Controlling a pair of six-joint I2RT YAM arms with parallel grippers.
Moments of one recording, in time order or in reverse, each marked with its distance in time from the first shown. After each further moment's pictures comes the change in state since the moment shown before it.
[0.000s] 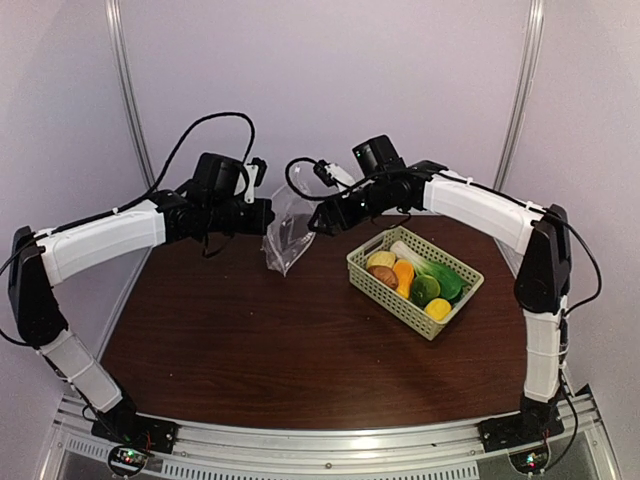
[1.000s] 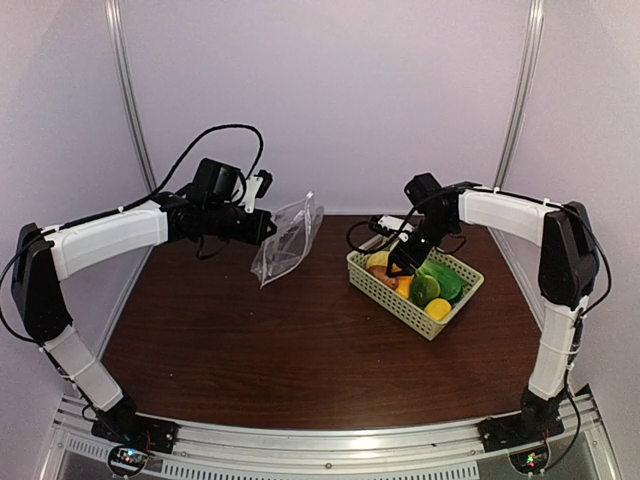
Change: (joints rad) left arm 0.059 0.040 -0.013 -0.040 0.197 0.120; right arm -0.238 -0.120 -0.369 -0.235 0.006 -0.494
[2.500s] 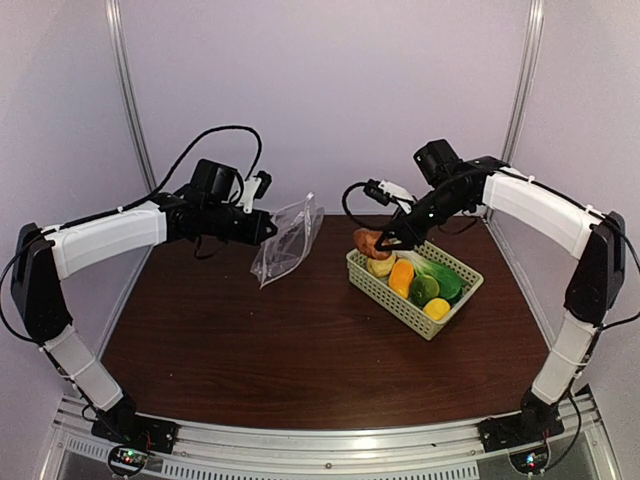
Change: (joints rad) left arm 0.019 0.000 -0.006 0.005 0.065 -0.002; right arm 0.042 -0.191 0.060 -0.054 -0.194 0.032
